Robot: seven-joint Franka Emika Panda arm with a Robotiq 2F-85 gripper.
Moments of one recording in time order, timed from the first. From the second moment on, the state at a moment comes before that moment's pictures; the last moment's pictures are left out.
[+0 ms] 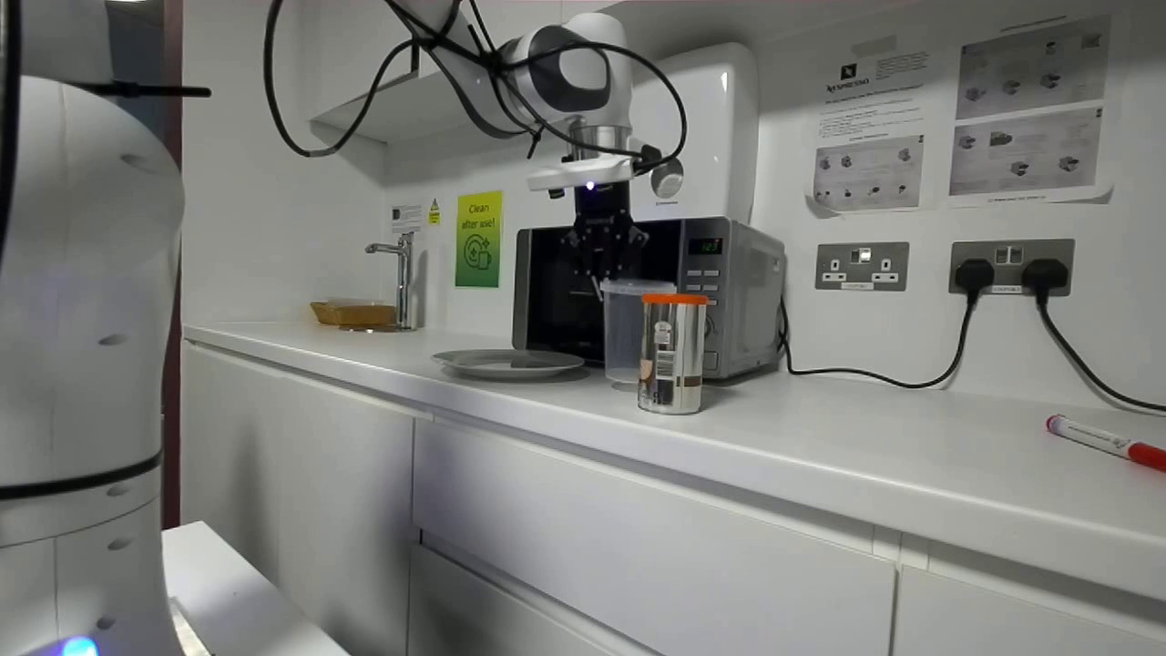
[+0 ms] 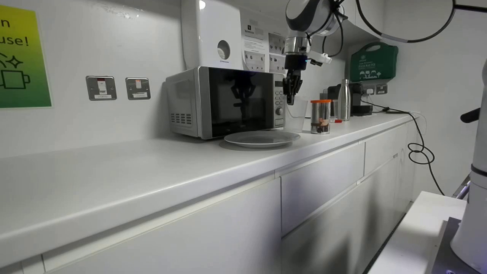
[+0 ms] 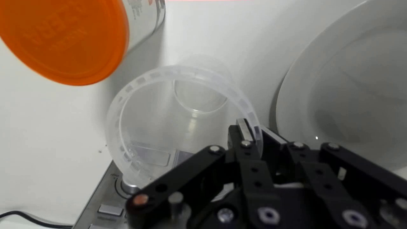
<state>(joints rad) -0.02 -0.22 -0.14 -2.29 0.01 2.24 -0.38</state>
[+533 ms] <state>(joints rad) -0.03 -0.22 -0.10 -2.14 -0.11 2.20 -0.09</state>
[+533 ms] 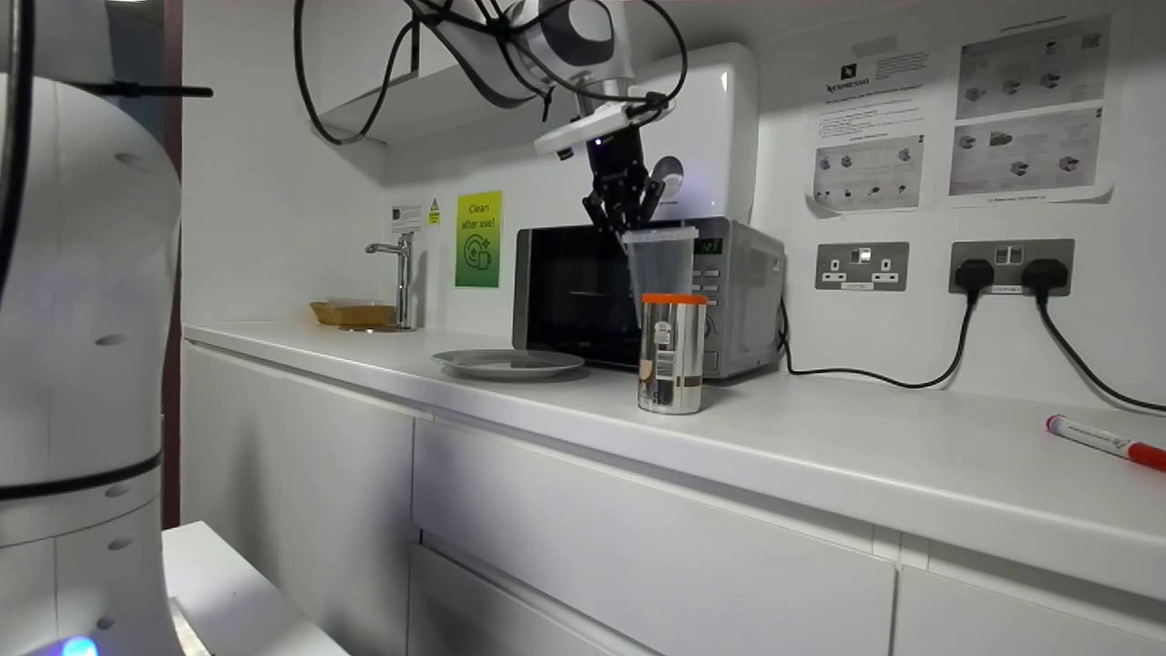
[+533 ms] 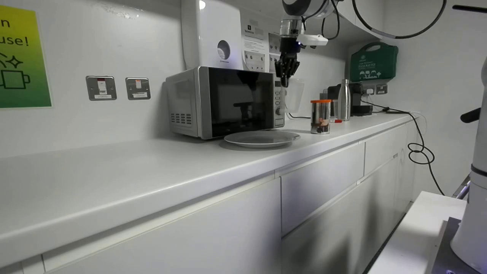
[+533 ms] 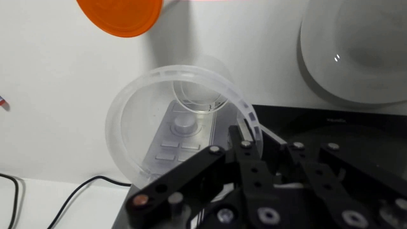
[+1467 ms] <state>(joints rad) -0.03 -0.17 -0.01 -1.82 -0.13 1.81 0.25</state>
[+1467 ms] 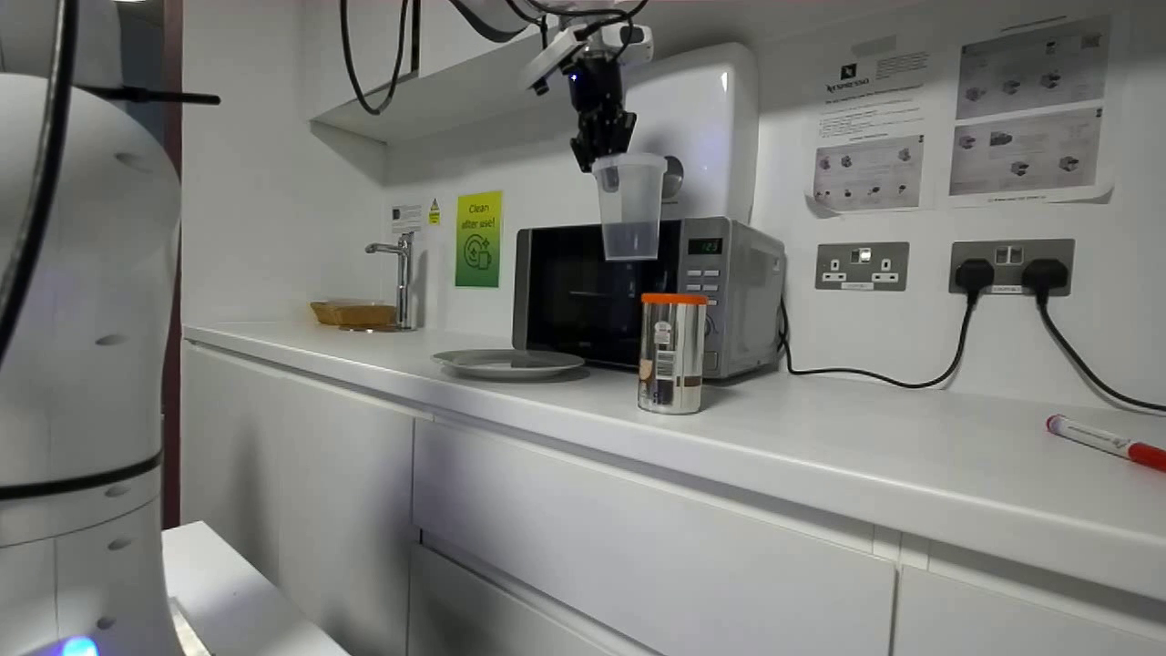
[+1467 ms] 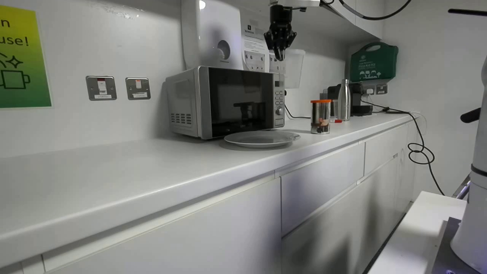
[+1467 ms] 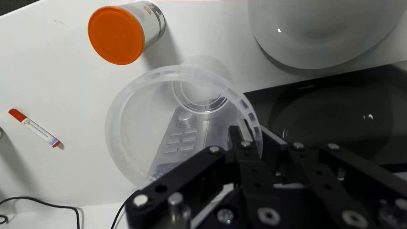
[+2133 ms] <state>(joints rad) -0.01 -0.04 0.04 -1.63 -0.24 1.81 0.36</state>
